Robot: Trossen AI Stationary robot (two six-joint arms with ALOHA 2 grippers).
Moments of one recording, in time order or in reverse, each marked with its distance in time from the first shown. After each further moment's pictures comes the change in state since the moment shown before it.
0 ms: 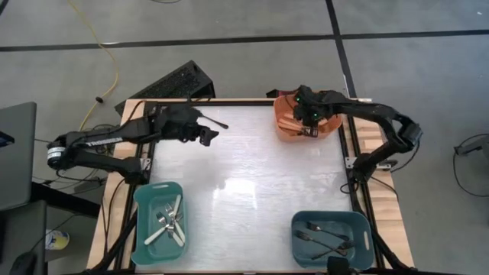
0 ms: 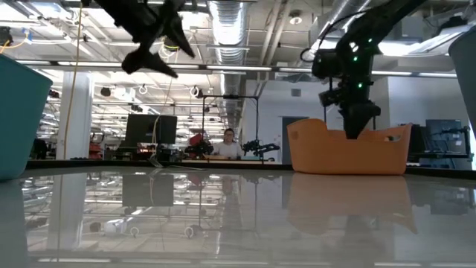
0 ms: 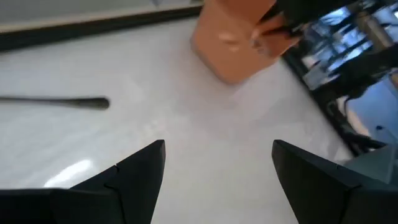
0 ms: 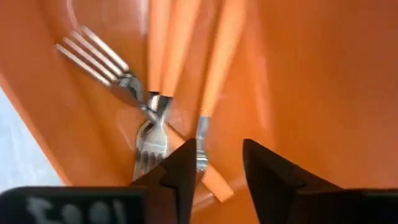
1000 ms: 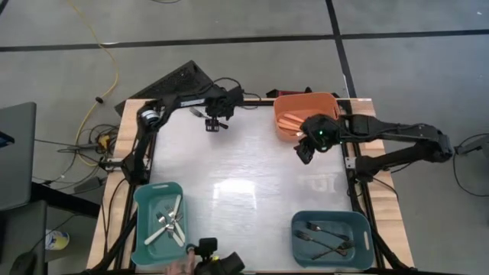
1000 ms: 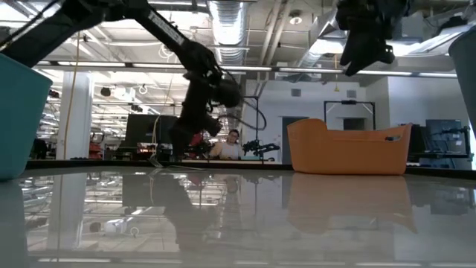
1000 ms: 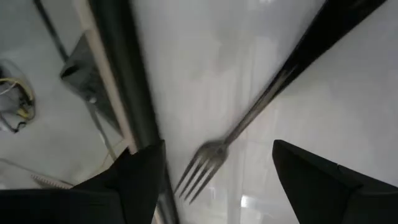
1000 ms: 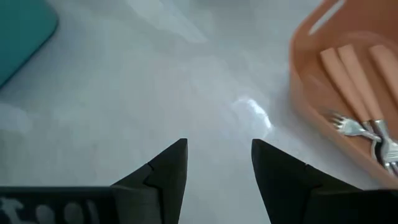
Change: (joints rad) left arm 0.328 1.078 0.782 -0.699 -0.352 1.339; right arm 0.538 -0.442 0.000 -0.036 -0.190 1.113
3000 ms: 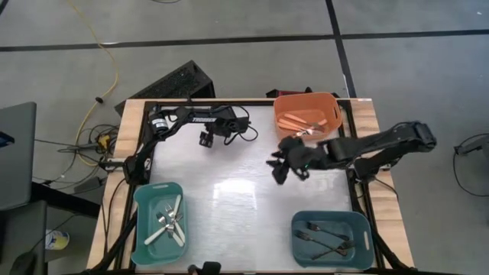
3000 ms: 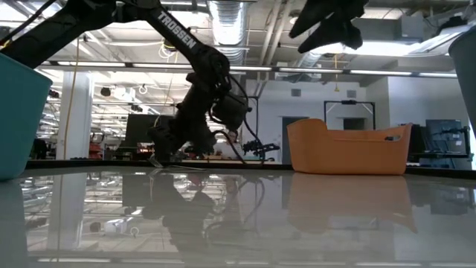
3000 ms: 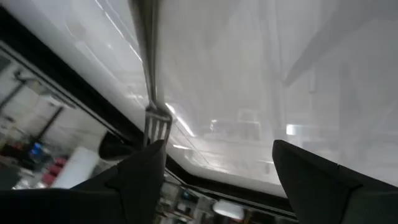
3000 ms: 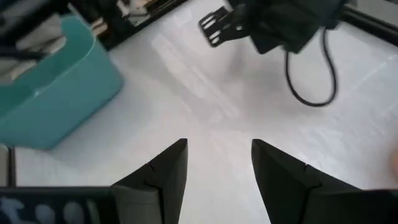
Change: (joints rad) left arm -0.190 0.086 -0.049 -0.303 -0.200 -0.125; right arm 0.351 0.220 0.042 0.385 0.330 0.185
